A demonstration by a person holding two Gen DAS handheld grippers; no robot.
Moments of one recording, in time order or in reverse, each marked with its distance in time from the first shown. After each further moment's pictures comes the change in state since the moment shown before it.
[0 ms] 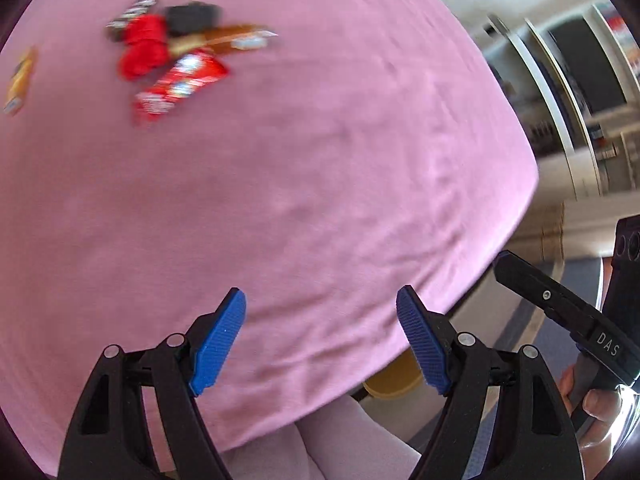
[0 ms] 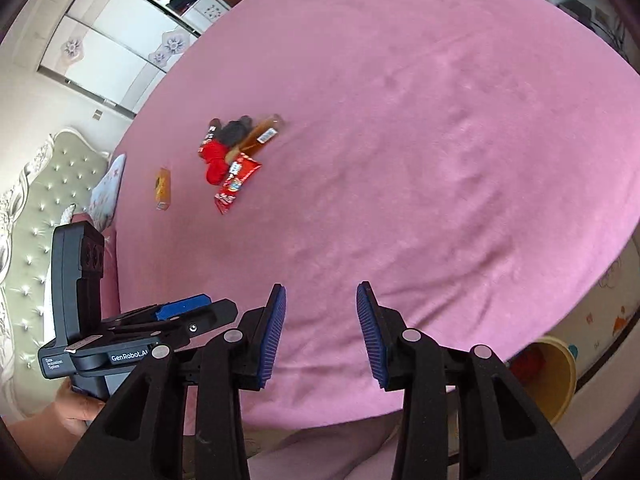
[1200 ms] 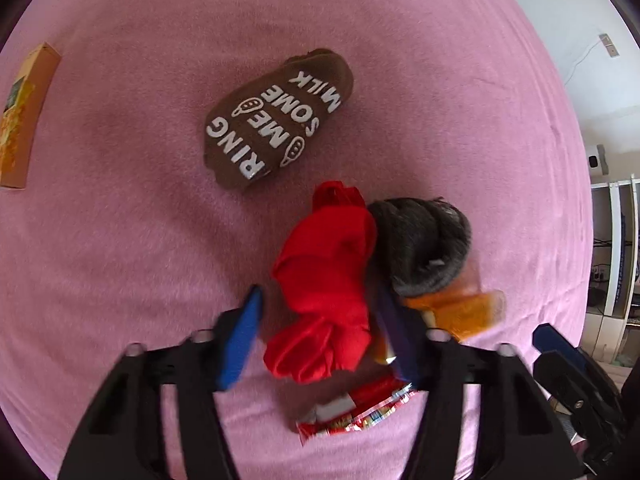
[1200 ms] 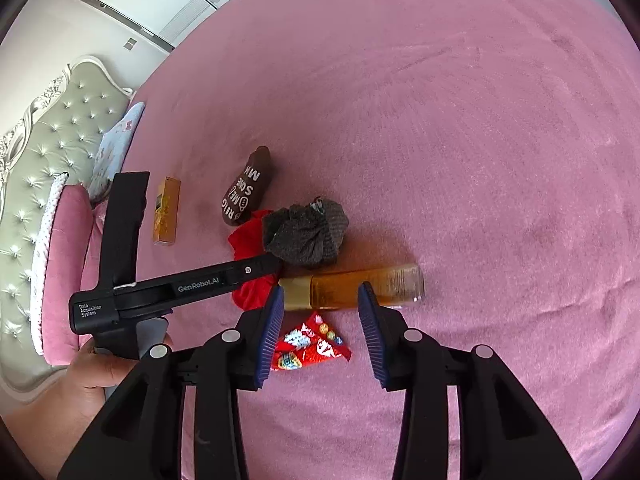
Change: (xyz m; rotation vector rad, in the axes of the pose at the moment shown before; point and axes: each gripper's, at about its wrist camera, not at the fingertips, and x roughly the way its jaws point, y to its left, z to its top) left arm 0.070 0.181 0.244 -0.339 -0.019 0.101; right arm 0.205 0.104 0.221 -0.235 0.157 0.043
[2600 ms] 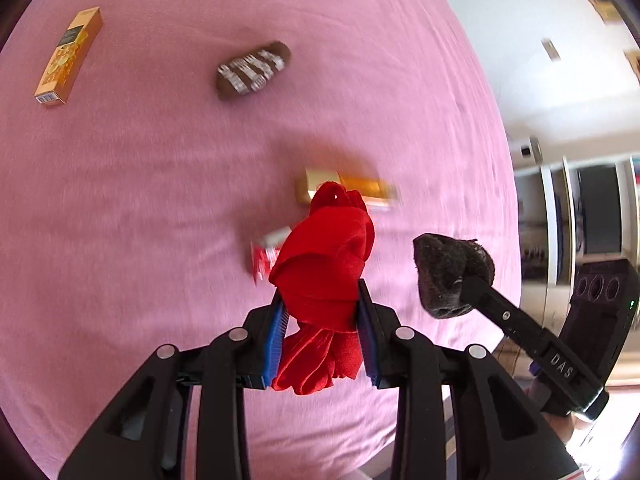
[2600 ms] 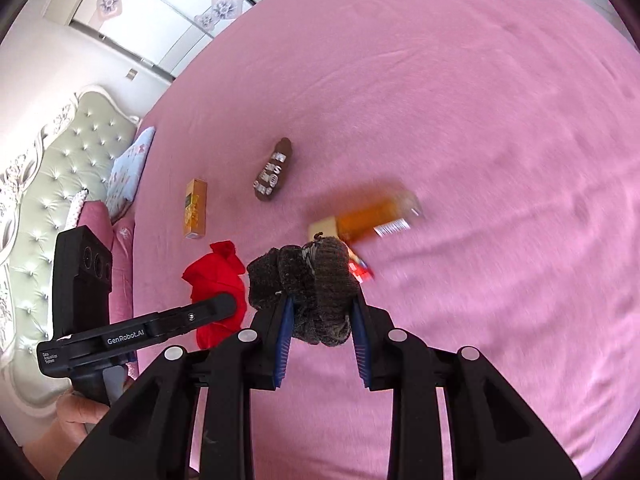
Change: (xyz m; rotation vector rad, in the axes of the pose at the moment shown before) left arm -0.119 0.042 -0.149 0.046 -0.042 -0.229; right arm -0.090 0.012 -0.108 0.114 -0.110 0.017
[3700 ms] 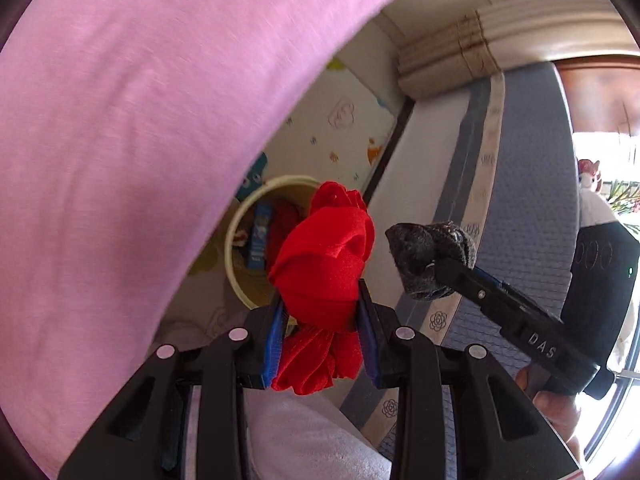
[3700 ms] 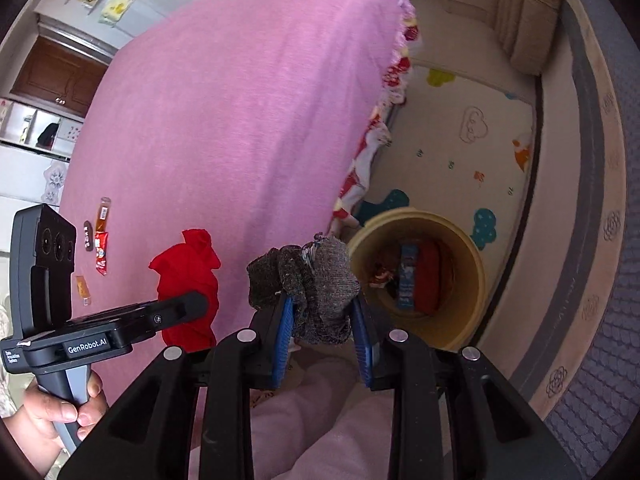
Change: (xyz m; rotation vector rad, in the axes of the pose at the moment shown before) left arm 0.215 -0.309 -0.353 0.738 0.598 0.000; right arm -0.232 -0.278 -0.405 0.743 -0.198 -0.301
